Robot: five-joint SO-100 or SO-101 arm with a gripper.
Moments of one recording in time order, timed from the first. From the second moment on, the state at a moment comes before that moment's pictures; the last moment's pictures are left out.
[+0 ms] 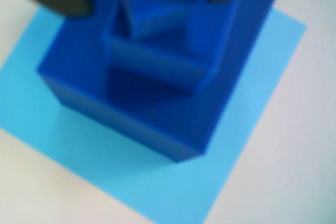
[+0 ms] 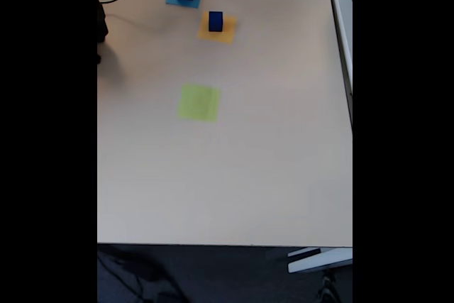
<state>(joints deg) -37.9 94.3 101.9 53.9 105.4</state>
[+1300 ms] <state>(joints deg) -37.0 94.3 101.9 53.9 105.3</state>
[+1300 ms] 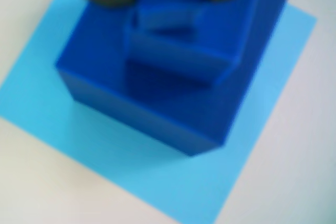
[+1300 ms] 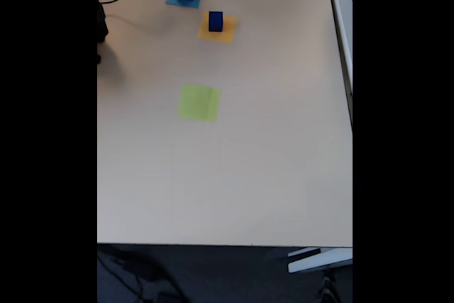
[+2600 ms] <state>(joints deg) -26.2 94.8 87.6 71.5 92.3</state>
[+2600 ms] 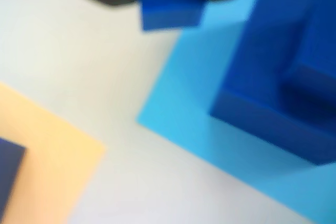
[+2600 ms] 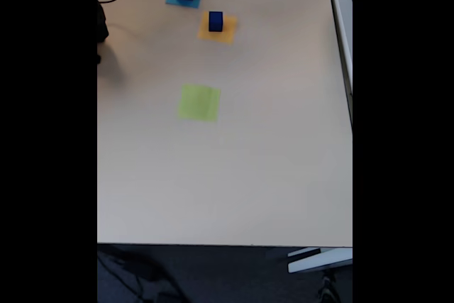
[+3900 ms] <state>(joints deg) 15.6 101.2 107.8 52.6 59.9</state>
